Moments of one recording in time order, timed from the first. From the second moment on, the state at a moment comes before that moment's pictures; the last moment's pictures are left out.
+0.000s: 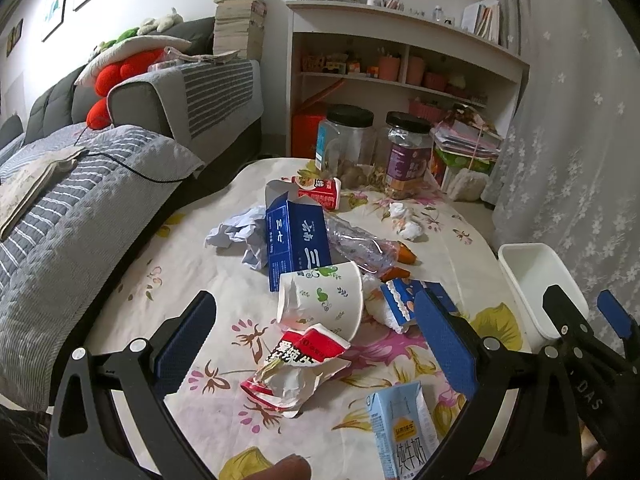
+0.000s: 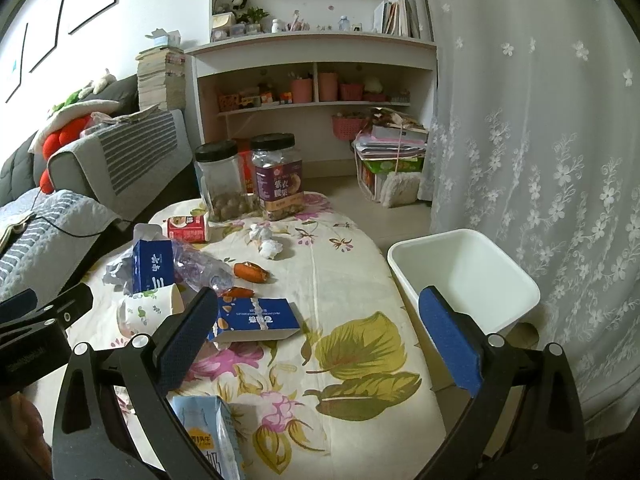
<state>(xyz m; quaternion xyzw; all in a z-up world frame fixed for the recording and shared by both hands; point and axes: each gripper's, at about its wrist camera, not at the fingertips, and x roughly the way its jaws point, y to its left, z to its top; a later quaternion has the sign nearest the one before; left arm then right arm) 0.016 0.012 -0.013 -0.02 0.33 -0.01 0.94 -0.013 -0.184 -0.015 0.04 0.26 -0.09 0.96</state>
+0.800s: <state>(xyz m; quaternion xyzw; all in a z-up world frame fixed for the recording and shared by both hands) 0.067 0.032 -0.072 0.03 0.50 0.01 0.86 0.020 -0.161 -0.062 0.03 0.43 0.00 0.90</state>
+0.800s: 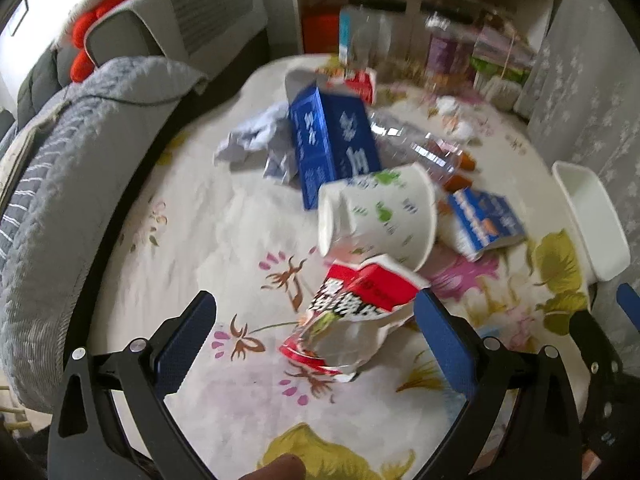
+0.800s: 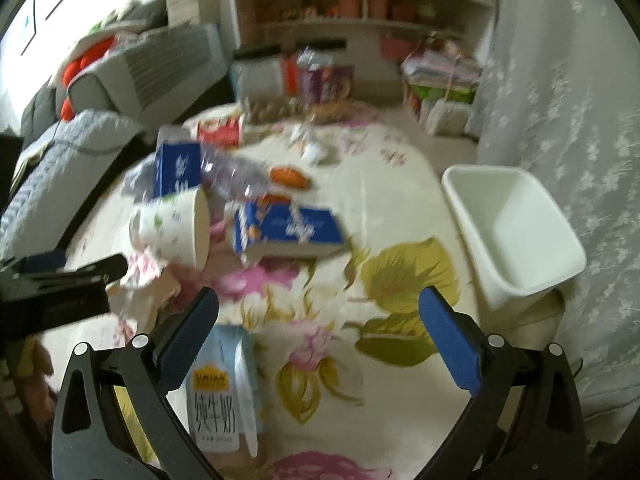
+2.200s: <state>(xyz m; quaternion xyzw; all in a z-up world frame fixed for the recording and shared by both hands) 0.066 0.070 -0.092 -0.04 0.55 -0.07 0.83 0.047 -0.089 -0.123 0.07 0.58 0.17 0.79</state>
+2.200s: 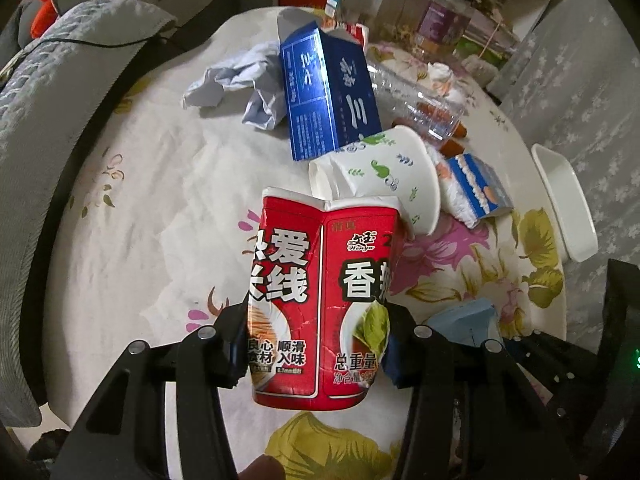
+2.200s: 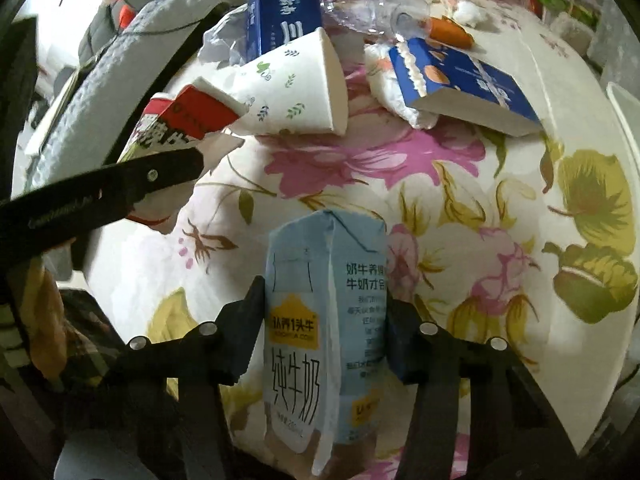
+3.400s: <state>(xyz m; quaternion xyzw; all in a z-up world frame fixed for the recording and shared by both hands) 0.119 -0.118 -0.033 -0.01 0.48 -0.17 0.86 0.099 -0.399 -0.009 0.16 0.39 -0.16 0.89</state>
